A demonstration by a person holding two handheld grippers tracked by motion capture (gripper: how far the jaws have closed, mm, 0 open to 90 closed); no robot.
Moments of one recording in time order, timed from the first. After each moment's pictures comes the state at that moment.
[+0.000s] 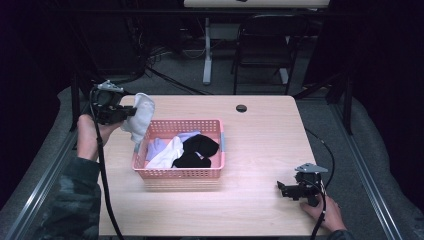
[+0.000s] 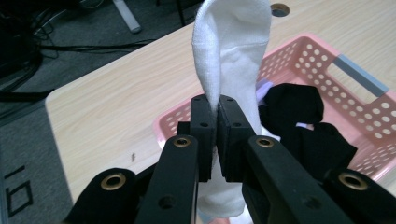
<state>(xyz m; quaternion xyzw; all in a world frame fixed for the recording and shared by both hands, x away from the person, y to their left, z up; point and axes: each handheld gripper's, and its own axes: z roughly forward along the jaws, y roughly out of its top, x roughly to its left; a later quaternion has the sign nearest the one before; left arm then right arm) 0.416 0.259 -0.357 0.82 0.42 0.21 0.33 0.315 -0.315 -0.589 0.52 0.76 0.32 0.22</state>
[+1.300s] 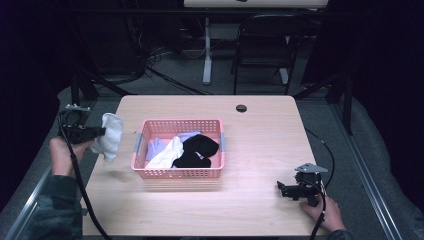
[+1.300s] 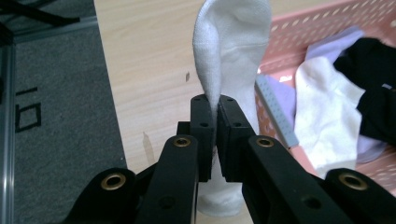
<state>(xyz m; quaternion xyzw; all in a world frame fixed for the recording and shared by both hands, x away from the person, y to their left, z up) 0.407 0.350 -0.425 0.77 0.54 0.17 0.29 0.315 -0.315 -0.589 0.52 0.76 0.32 0.22</state>
